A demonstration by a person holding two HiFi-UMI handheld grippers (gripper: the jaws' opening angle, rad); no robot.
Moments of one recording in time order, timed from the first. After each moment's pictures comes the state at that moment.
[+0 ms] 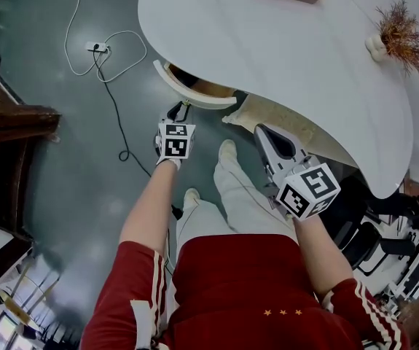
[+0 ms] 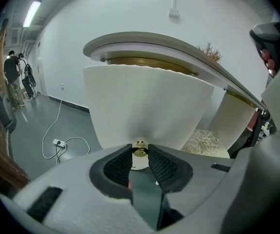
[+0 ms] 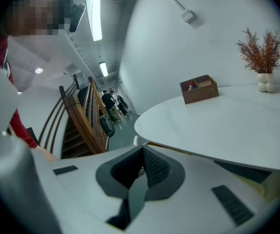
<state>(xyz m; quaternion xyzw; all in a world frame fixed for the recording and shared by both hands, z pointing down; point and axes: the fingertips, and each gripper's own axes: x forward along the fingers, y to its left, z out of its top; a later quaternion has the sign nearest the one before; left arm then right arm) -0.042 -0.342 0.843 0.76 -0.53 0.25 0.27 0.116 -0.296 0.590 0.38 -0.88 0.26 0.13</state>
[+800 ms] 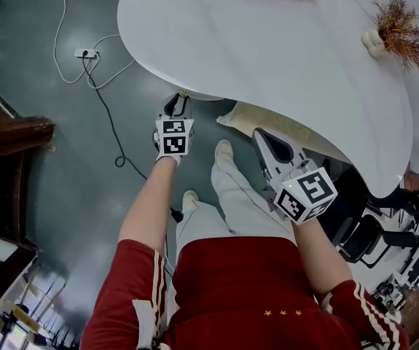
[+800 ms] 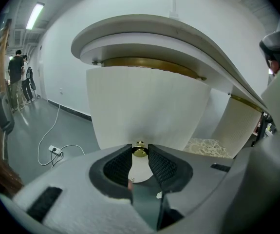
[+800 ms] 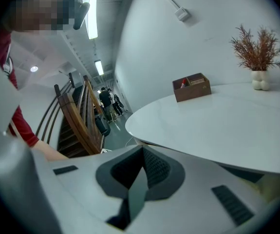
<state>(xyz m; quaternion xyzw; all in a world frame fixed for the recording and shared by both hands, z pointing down) -0.022 -0.395 0.840 0.77 -0.54 0.22 0.24 0.138 -0.315 0.610 0.40 -0.87 0.26 0.14</state>
